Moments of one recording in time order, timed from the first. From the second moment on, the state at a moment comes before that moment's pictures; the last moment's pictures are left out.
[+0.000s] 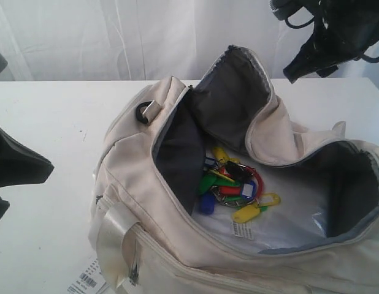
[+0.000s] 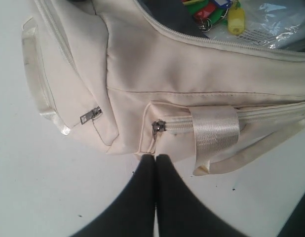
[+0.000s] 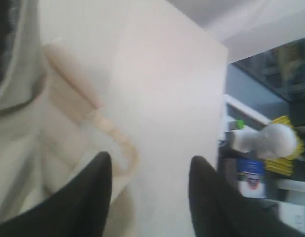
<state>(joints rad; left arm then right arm) -0.52 0.91 -0.88 -0.31 0.92 0.47 0.54 1.63 -1.44 -0.68 0.97 0.21</state>
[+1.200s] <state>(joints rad) -0.52 0.91 -0.88 -0.33 0.91 0.48 0.67 1.72 -1.25 -0.50 0.98 0.15</state>
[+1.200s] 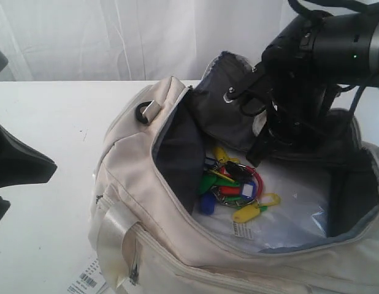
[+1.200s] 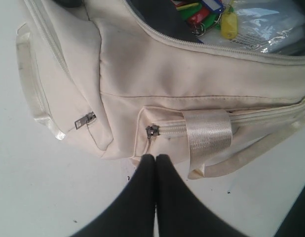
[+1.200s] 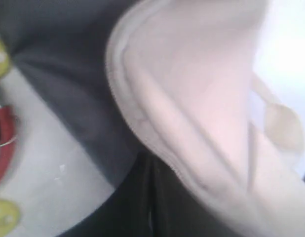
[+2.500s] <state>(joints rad) -0.52 0.91 -0.87 -0.34 0.90 0.55 0.44 1.36 -1.20 -0.09 0.95 0.11</state>
